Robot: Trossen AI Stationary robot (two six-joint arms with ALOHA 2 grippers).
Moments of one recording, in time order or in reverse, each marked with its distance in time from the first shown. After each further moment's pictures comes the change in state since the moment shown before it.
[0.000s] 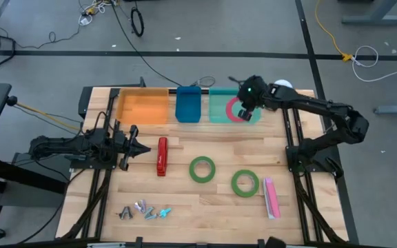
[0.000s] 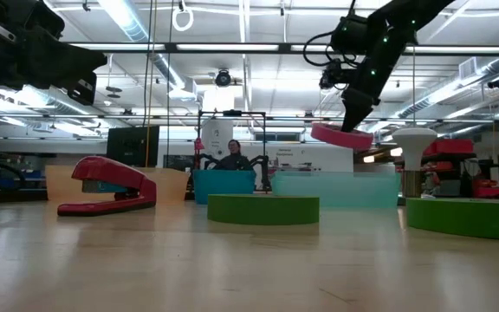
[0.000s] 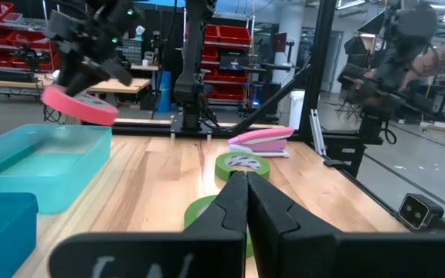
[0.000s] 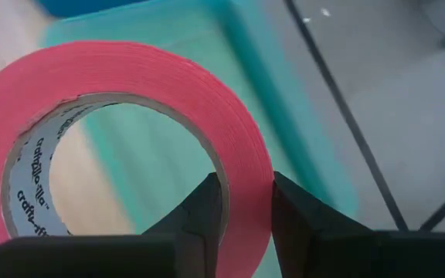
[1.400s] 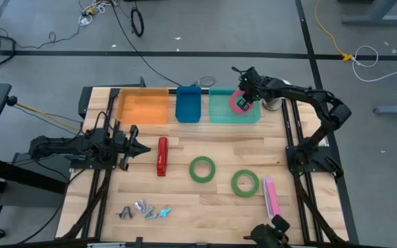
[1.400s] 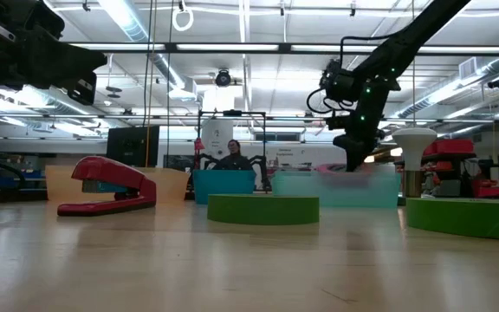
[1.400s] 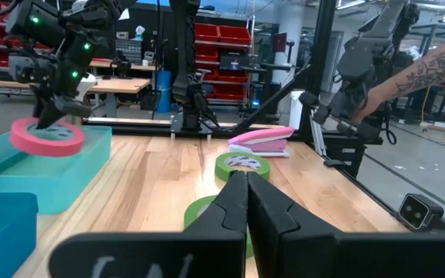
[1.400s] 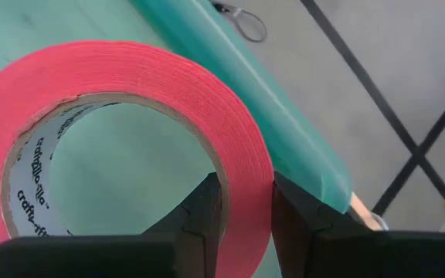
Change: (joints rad) left arm 0.000 0.000 0.000 0.000 0.000 0.000; right arm -0.219 0.257 0.000 0.133 0.019 0.064
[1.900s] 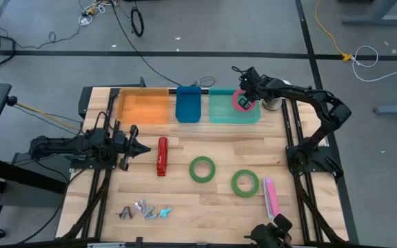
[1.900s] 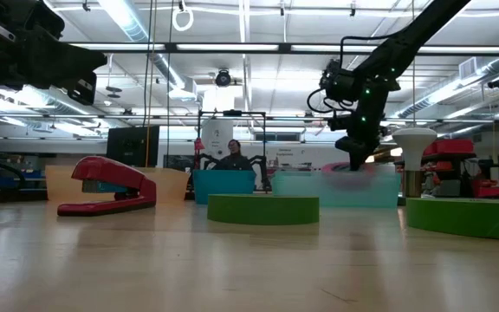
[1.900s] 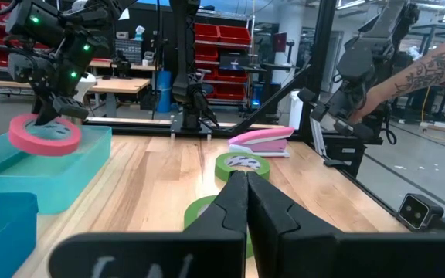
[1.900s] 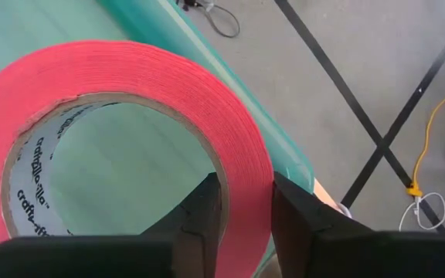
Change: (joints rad) left arm 0.000 0.000 0.000 0.000 0.000 0.000; right arm 0.000 0.000 0.000 0.000 0.081 -0.009
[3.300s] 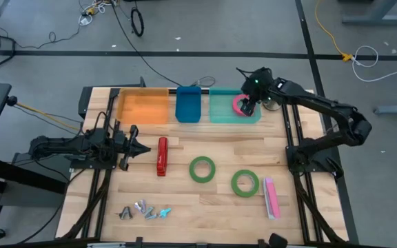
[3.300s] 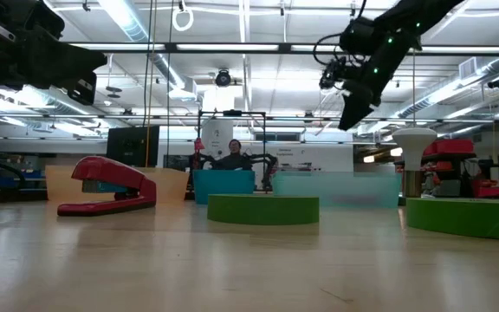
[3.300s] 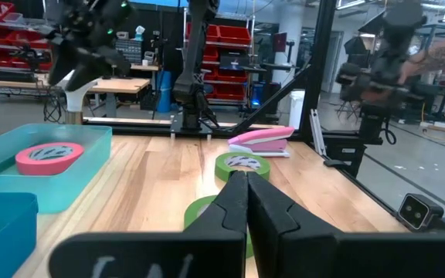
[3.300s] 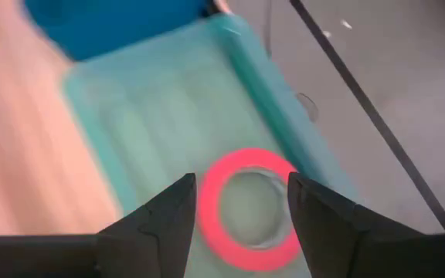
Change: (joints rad) left arm 0.000 0.000 0.000 0.000 0.000 0.000; right arm 0.136 -0.302 0.000 -0.117 -0.300 -0.062
